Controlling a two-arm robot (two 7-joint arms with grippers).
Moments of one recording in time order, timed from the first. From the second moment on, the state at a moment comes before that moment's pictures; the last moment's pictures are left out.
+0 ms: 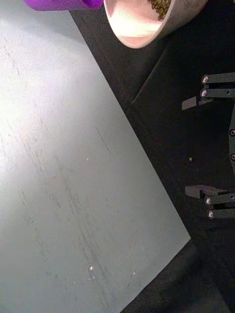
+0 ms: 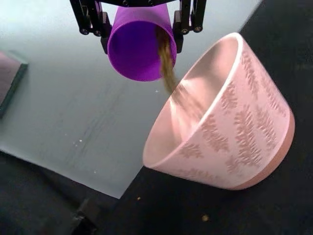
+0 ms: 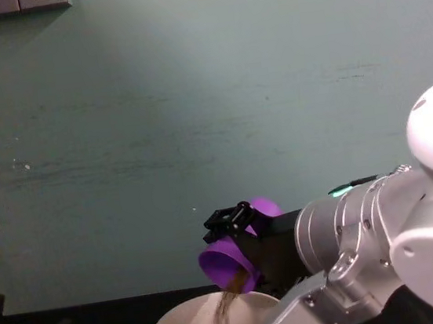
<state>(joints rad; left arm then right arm) -0.20 0.60 0.45 -1.41 -0.25 -0.12 0.03 0.65 0.39 -0.99 -1.53 -1.38 0.17 0.49</state>
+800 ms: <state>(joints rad) -0.20 0.60 0.45 -1.41 -0.25 -0.12 0.03 0.73 0.41 -1.17 -1.54 -1.77 0.15 0.60</state>
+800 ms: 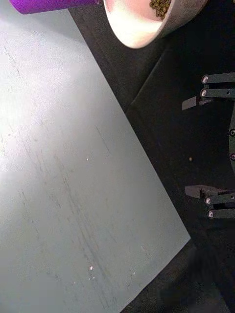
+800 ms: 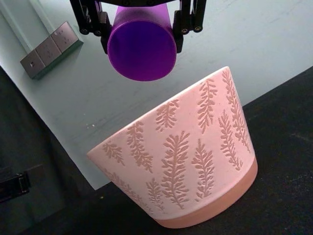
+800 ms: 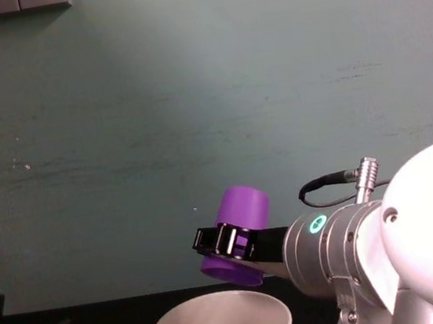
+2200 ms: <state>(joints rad) -0.20 0.60 0.45 -1.41 -0.25 -0.12 0.03 0.35 0.36 -0.43 -1.68 -0.59 0.07 0.28</state>
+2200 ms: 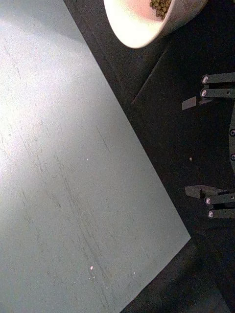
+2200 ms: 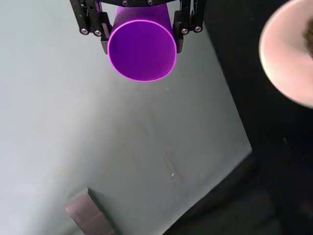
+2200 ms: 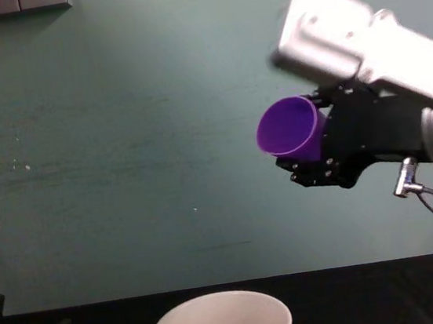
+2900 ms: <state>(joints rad) -0.20 0.60 0.45 -1.41 -0.25 -0.12 0.03 0.25 0.29 -0.27 -1.57 -0.07 0.01 0.39</state>
